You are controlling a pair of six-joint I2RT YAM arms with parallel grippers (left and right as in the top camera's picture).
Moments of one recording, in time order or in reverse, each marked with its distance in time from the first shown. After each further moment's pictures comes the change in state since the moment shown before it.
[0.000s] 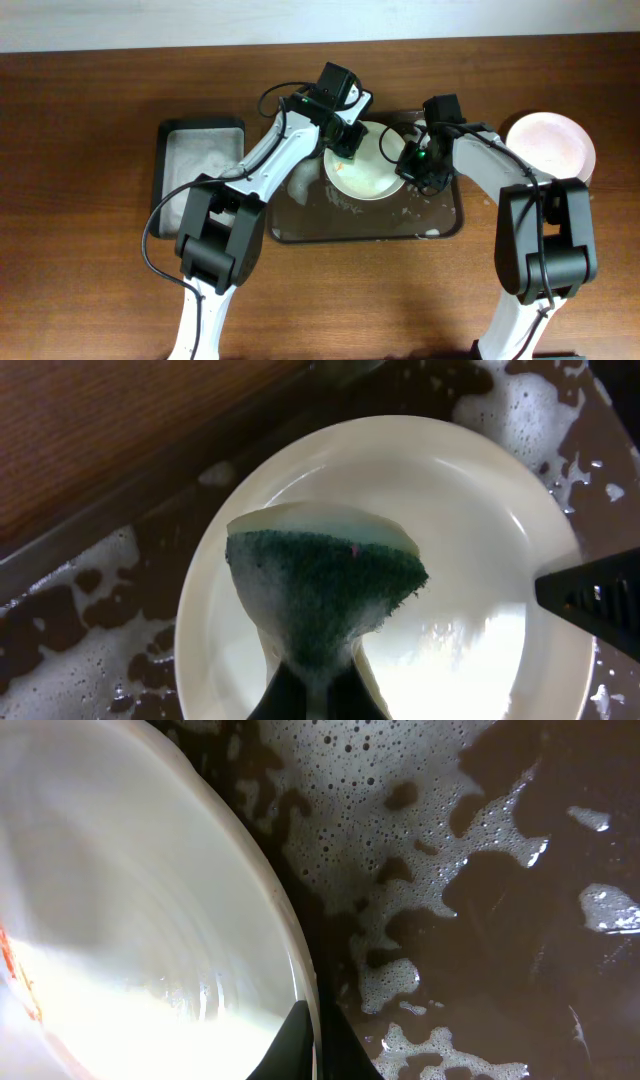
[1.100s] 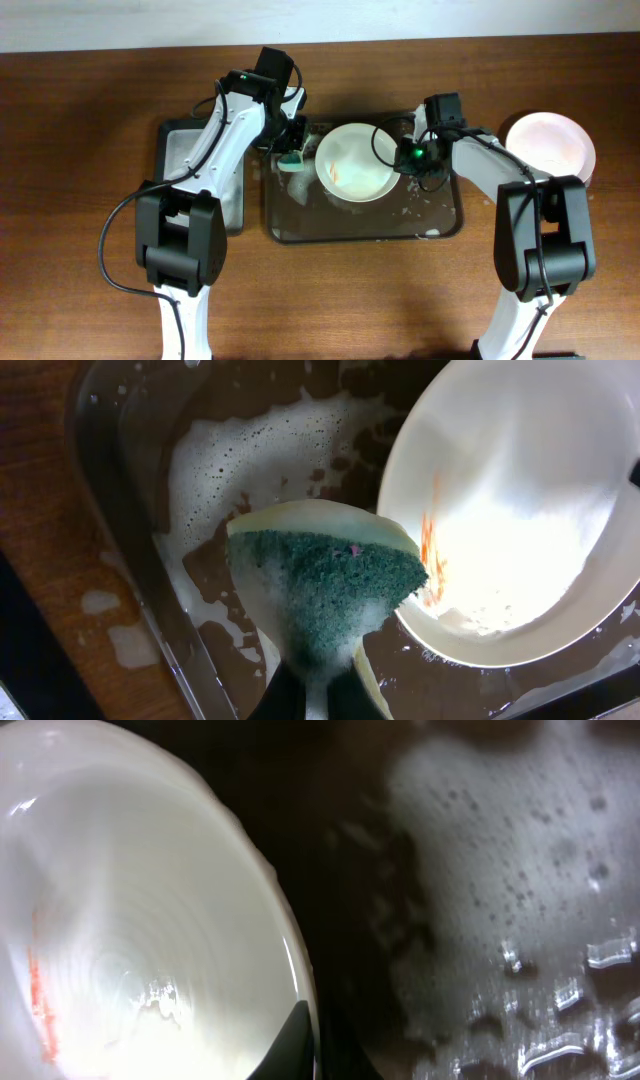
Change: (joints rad) left arm 0.188 -0.105 0.008 -0.372 -0.010 -0.132; right arm -0.005 0.013 -0.023 0.169 -0.053 -0.254
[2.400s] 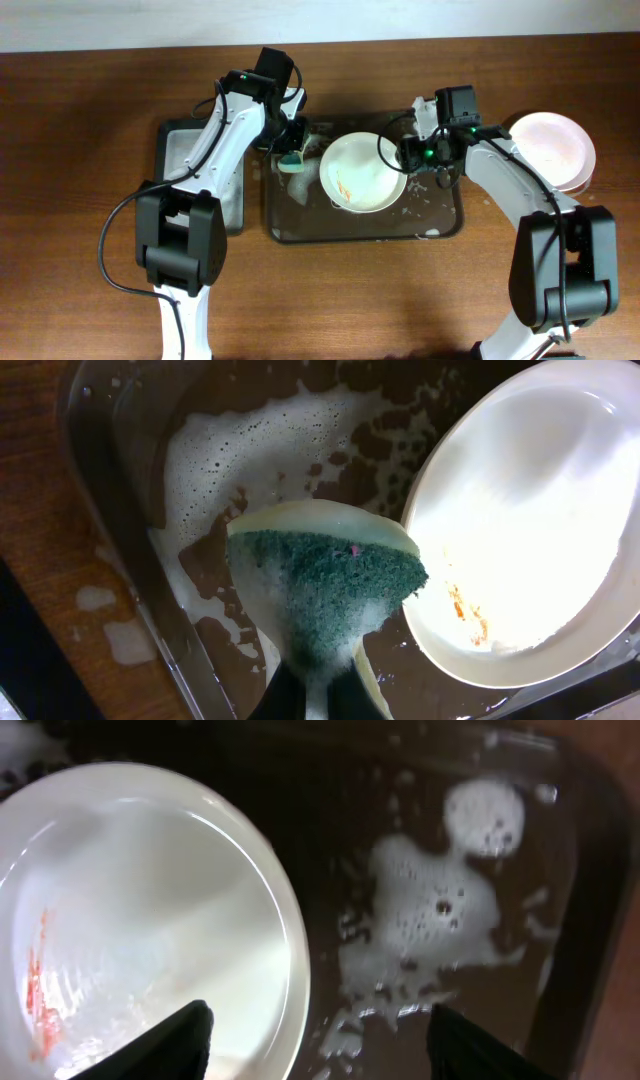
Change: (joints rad) left arm 0.000 0.000 0.000 -0.008 0.006 0.000; right arm 0.002 -0.167 -0.026 -0.021 0.110 -0.440
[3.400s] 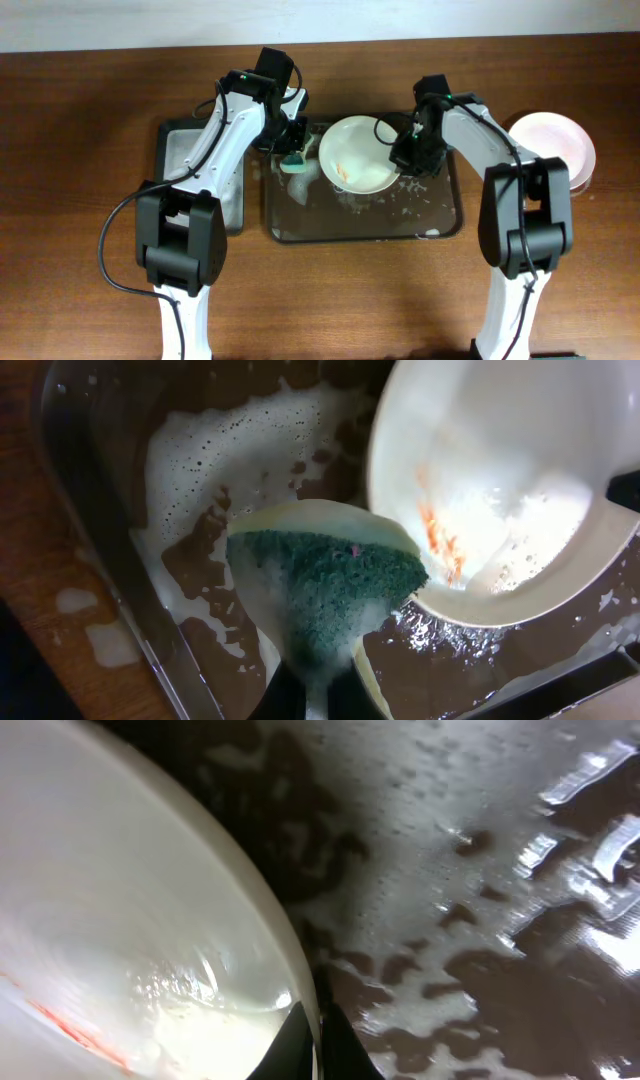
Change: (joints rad) left arm 0.000 0.000 0.000 -0.001 0.029 0.000; right arm 0.015 0.309 0.327 -0.409 -0.069 0.722
